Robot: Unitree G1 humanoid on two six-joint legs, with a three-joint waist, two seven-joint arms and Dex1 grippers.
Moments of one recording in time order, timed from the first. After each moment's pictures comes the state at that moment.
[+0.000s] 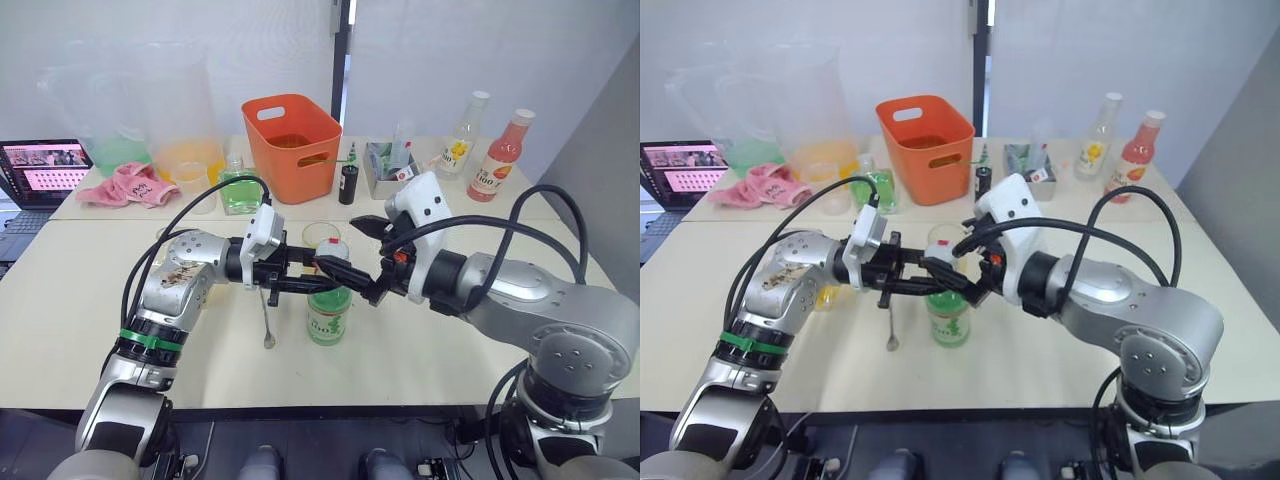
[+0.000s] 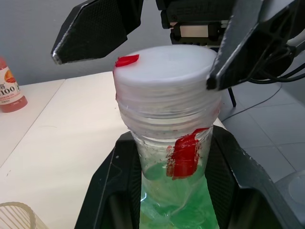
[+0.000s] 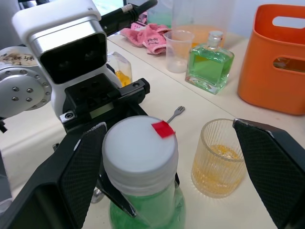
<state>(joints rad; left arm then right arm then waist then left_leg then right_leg) -0.75 0.52 -0.14 0.15 -0.48 0.24 -1.38 -0.74 -0.40 -0.09 -0.76 0.95 1.36 0.06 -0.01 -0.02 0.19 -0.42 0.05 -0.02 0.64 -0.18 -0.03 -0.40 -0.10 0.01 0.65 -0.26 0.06</state>
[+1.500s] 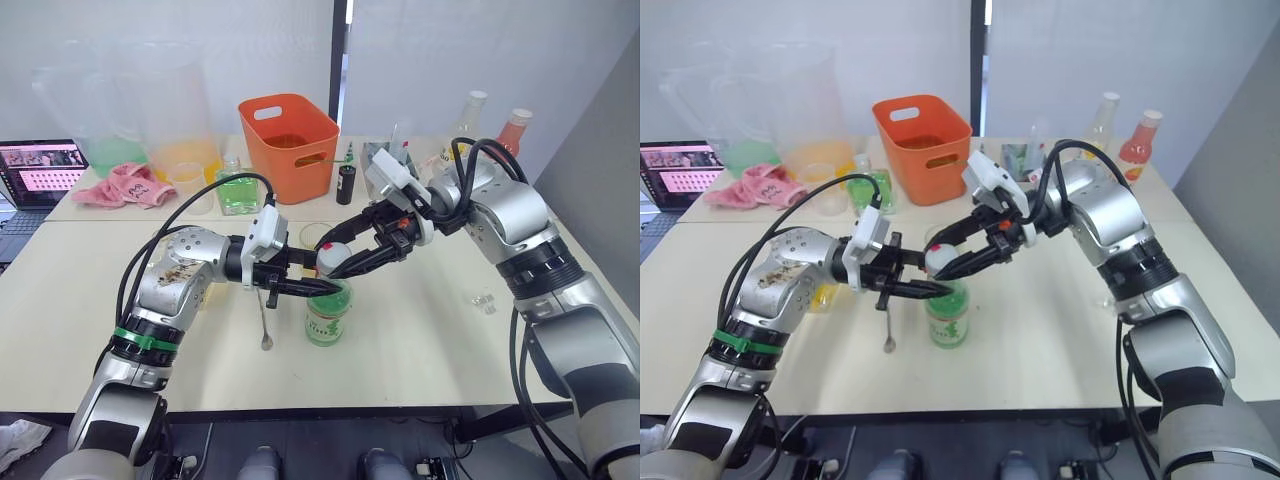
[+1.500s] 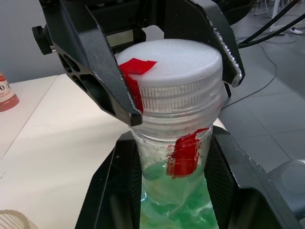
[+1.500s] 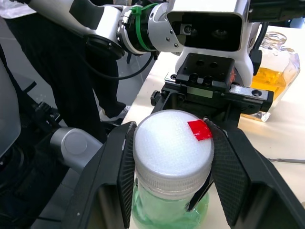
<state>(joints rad) -0.75 0.55 -0.17 0.09 -0.48 0.27 -1.38 -1.20 -0.63 0.46 0.31 0.59 0.40 1.56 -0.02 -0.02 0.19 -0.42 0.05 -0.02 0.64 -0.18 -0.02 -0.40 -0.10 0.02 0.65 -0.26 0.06</state>
